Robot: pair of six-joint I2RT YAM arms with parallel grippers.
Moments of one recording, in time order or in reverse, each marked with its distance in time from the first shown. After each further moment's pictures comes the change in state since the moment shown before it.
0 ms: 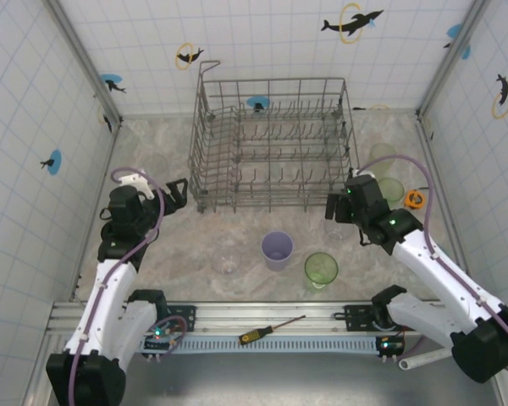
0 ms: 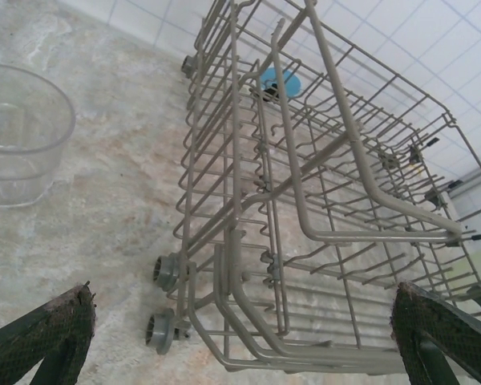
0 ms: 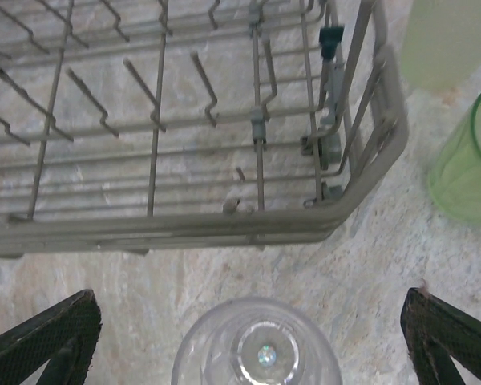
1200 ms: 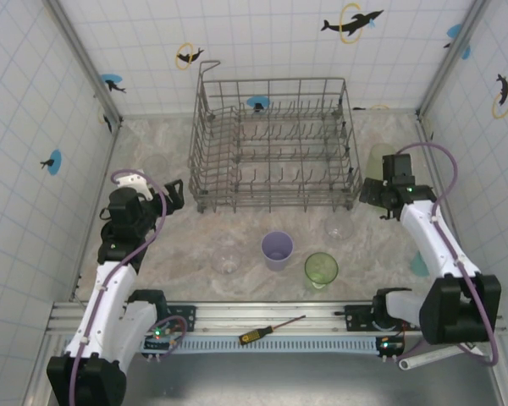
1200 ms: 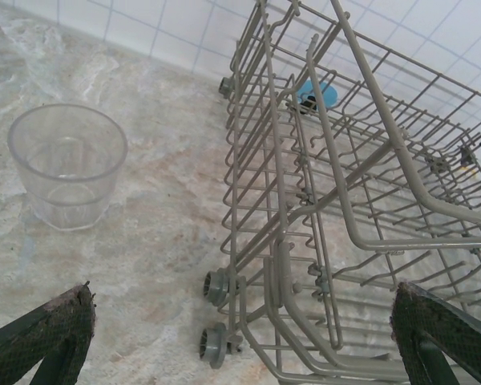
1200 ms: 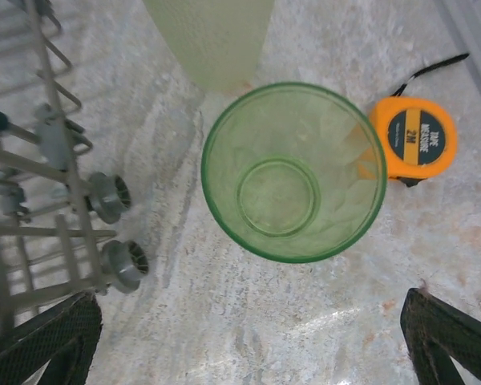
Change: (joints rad) left arm 0.000 -0.007 -0.010 0.000 -0.105 0.108; right arm -0.460 0.255 0.100 -0.011 -0.050 -0.184
